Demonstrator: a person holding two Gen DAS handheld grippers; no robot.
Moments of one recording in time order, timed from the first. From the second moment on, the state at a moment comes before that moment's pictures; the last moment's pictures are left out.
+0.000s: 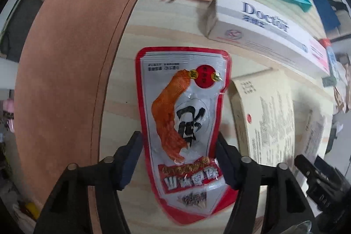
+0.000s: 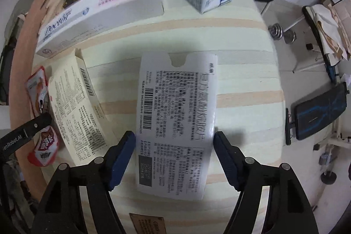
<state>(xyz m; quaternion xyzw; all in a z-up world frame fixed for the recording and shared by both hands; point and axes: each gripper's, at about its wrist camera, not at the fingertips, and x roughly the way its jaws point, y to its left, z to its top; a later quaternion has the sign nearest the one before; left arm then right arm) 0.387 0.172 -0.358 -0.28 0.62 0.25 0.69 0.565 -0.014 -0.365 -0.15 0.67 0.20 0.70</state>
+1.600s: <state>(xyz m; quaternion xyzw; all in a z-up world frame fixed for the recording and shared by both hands) 0.331 0.158 -0.275 -0.28 0.53 0.24 0.76 0.511 -0.059 -0.295 -0.08 0.62 0.24 0.74</state>
